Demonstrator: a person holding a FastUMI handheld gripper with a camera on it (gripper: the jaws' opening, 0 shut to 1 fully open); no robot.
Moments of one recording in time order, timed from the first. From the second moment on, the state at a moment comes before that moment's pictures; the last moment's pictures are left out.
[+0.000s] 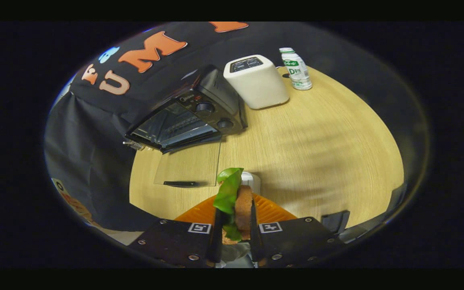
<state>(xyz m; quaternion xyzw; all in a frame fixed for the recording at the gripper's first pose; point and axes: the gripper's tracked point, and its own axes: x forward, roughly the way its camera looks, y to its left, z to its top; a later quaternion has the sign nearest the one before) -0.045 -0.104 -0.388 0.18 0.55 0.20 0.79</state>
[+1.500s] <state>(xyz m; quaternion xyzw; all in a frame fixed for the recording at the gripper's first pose) 0.031 0.108 -0.363 0.56 0.32 0.06 0.76</state>
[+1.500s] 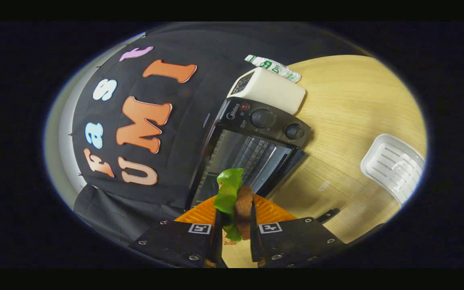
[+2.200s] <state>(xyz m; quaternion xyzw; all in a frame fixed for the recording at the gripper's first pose) 0.120 0.141 -0.393 0.65 0.20 -0.02 0.74</state>
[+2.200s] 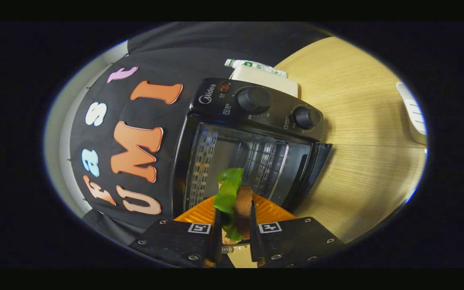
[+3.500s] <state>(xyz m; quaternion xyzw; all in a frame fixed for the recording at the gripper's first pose) 0.099 0.140 -0.410 0.57 0.27 -0.18 0.75</state>
